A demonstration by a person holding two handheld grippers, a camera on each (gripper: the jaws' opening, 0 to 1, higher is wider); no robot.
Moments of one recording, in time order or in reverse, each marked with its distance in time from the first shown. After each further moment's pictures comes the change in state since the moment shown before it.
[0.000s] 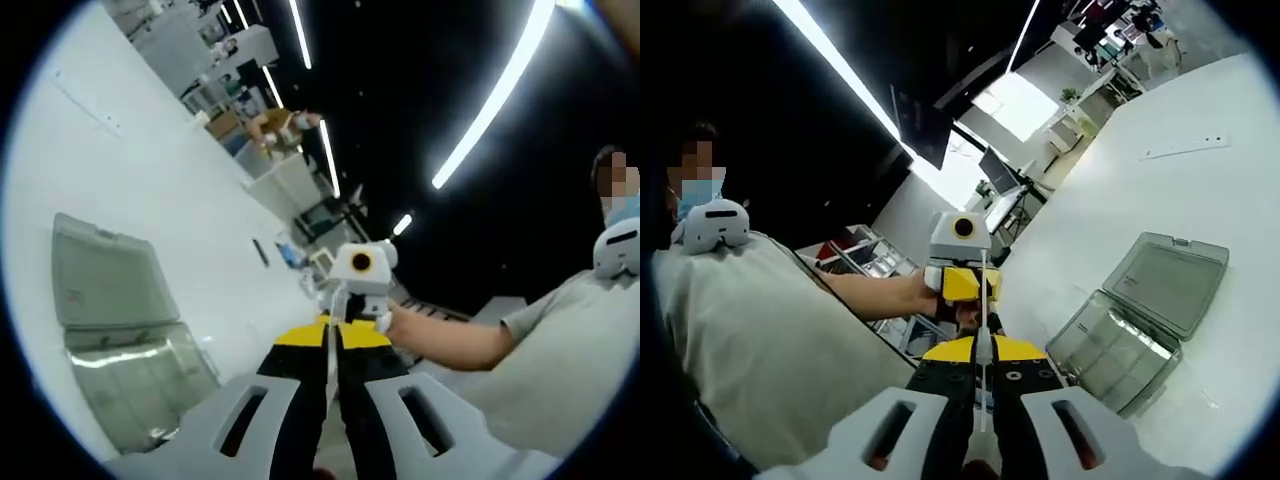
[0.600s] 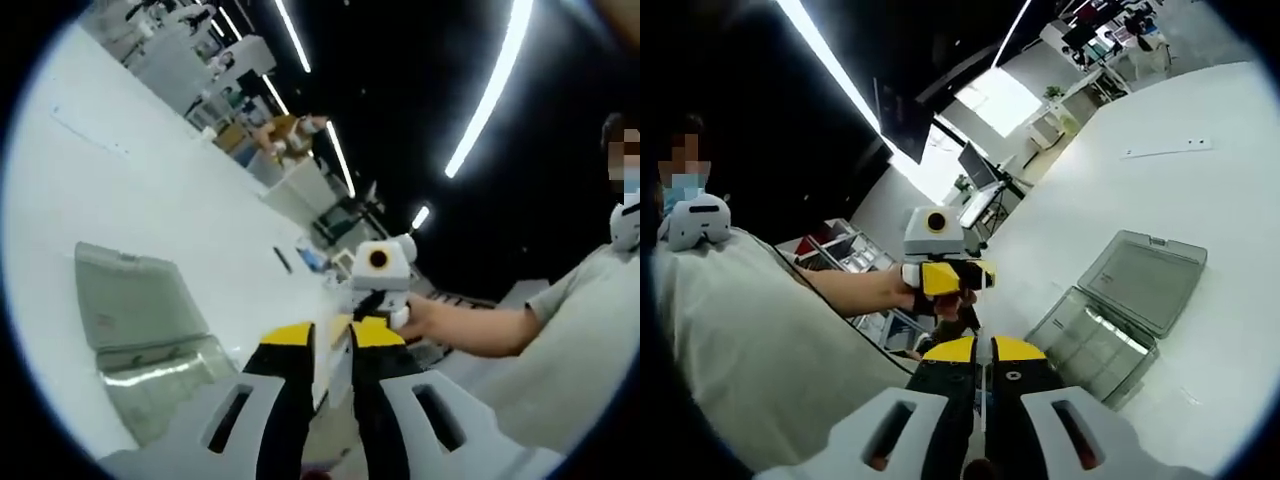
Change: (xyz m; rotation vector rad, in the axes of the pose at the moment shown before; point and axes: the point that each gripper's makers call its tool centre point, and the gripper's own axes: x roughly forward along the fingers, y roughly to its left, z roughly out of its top) left arm -0.008 0.015 0.007 0.127 -0.013 0.100; right arm -0.004 -0.019 -0.001 0.001 0.023 -0.109
